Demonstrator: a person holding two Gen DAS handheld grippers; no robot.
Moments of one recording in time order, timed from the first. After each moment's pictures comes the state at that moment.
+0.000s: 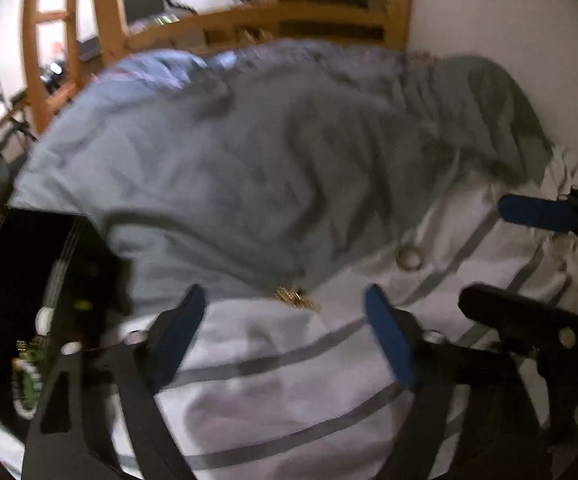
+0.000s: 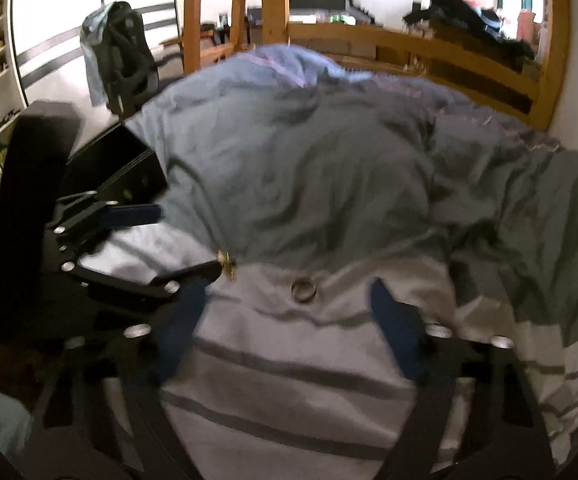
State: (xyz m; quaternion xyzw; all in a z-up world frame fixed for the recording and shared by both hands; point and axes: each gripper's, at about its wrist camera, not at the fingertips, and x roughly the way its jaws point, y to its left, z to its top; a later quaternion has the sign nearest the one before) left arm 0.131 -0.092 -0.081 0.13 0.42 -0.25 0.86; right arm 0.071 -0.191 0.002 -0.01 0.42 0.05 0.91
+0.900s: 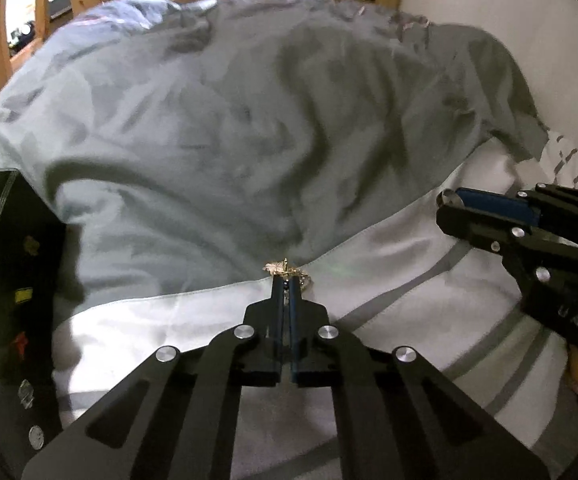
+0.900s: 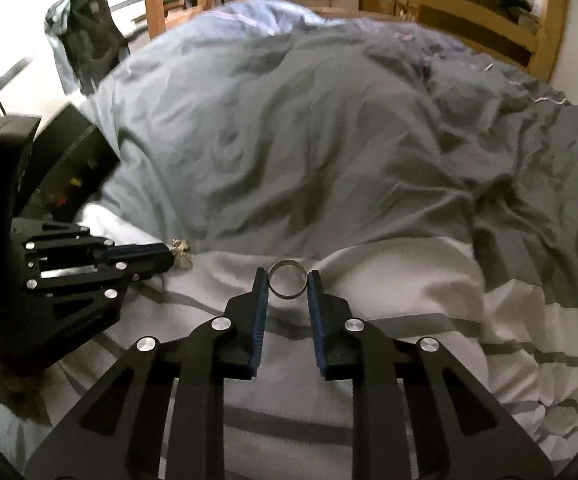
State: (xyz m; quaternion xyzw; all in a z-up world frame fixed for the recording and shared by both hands) left arm 0.158 -0.087 -0.108 0.11 0.48 -0.28 0.82; right arm 0.106 -0.207 -0.032 0.03 0.47 0.02 0.88
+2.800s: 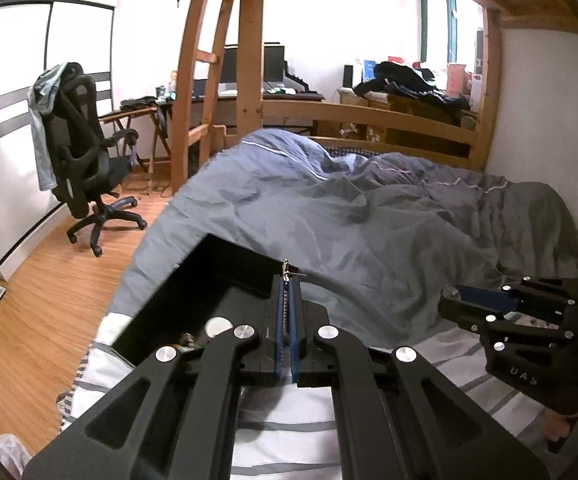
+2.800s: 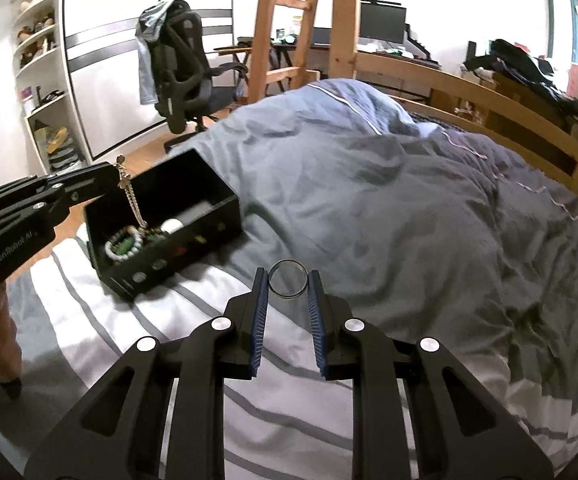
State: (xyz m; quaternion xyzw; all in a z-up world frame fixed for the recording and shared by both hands) left arm 0.084 0.049 0.025 0.02 0.28 -0.10 0.96; right arm 0.100 -0.109 0.042 -0.05 0.37 0.13 0.92
